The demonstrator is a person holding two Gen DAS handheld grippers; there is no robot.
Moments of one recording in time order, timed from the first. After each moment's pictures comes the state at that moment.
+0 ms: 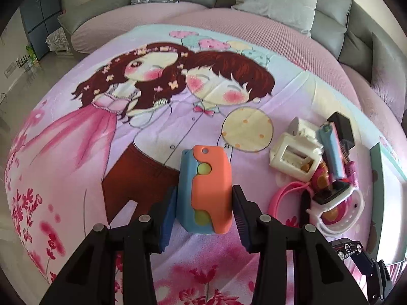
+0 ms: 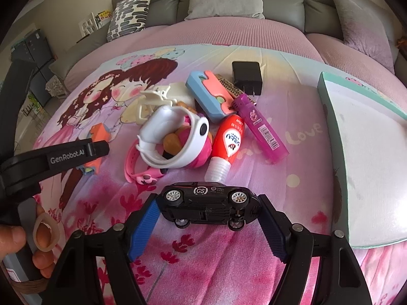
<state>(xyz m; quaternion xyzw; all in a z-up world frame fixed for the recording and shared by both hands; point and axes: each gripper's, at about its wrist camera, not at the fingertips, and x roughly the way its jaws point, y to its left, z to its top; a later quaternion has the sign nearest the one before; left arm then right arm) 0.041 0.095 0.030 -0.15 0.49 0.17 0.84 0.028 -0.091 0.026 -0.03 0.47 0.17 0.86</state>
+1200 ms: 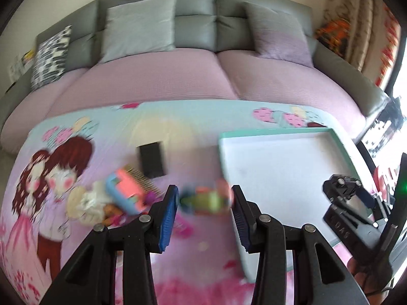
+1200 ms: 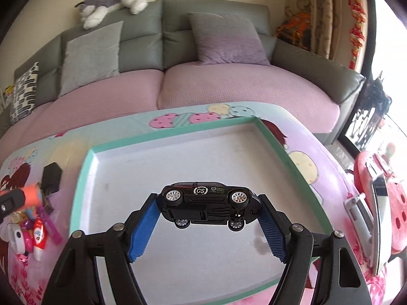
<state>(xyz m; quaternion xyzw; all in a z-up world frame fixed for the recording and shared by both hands) 0.096 -0.131 0.115 0.00 0.43 -0.08 0.90 0.066 -0.339 0.073 0.05 0.38 -0.13 0.92</state>
